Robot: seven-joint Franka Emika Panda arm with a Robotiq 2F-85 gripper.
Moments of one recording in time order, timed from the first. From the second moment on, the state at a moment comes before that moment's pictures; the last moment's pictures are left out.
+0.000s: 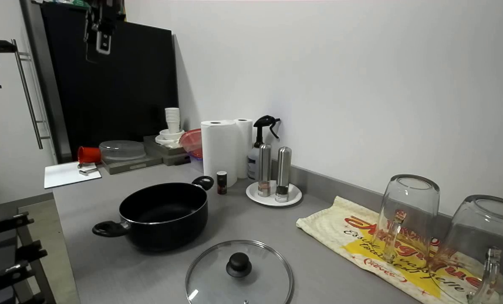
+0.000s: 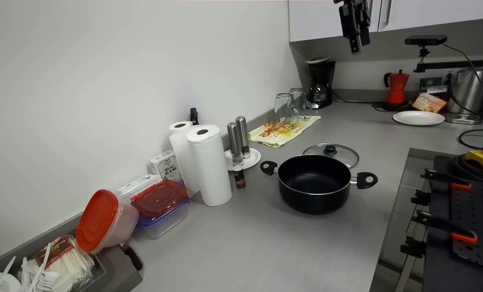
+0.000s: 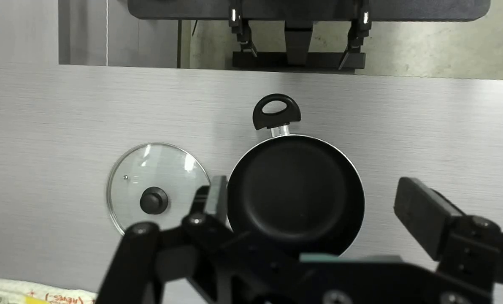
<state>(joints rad) -0.01 -0.33 0.09 -2.17 -0.13 1.62 0.07</state>
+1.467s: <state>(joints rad) -0.17 -0.15 -0.22 -2.17 -0.06 1.77 -0.09</state>
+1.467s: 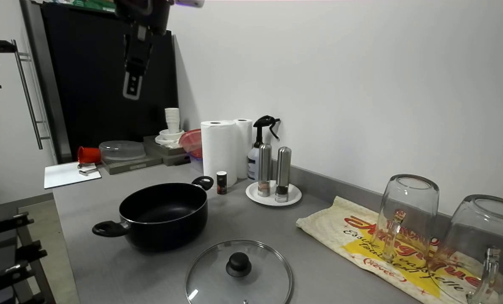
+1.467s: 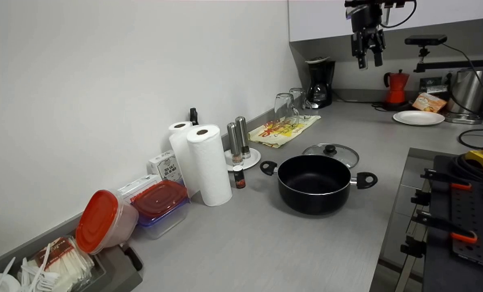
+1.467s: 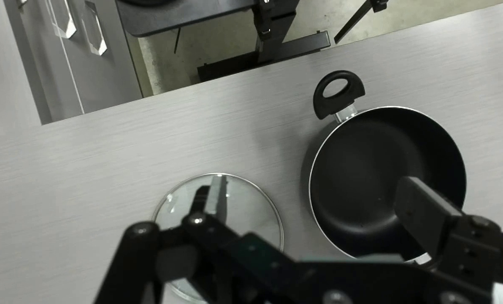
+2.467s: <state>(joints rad) -0.22 0.37 -0.23 -2.07 0.06 2.23 0.04</state>
